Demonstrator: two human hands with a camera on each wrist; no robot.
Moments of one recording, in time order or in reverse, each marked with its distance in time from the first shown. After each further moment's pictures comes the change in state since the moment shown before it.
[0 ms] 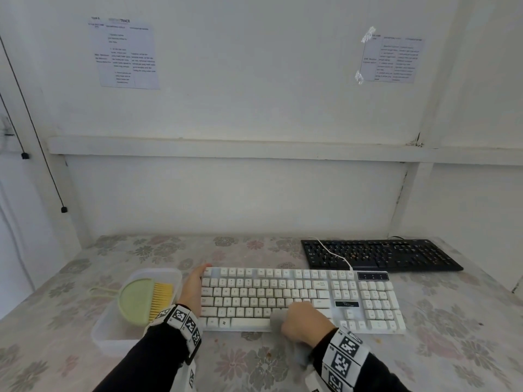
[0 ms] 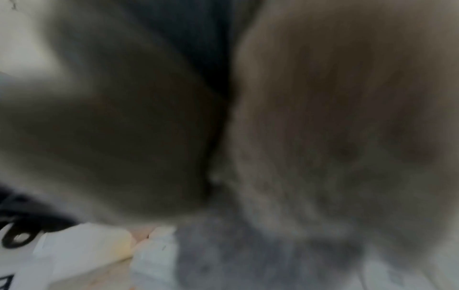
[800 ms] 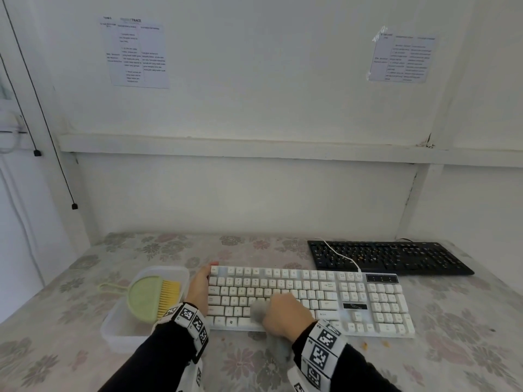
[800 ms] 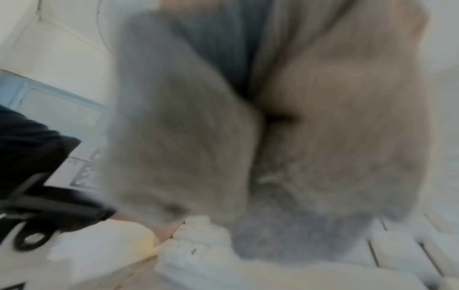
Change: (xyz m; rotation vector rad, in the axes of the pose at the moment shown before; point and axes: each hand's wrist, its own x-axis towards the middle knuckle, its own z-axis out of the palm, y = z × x) left_hand 0.006 -0.003 0.002 -0.112 0.020 0.027; right_hand 0.007 -0.038 0.007 -0.025 0.043 -0.096
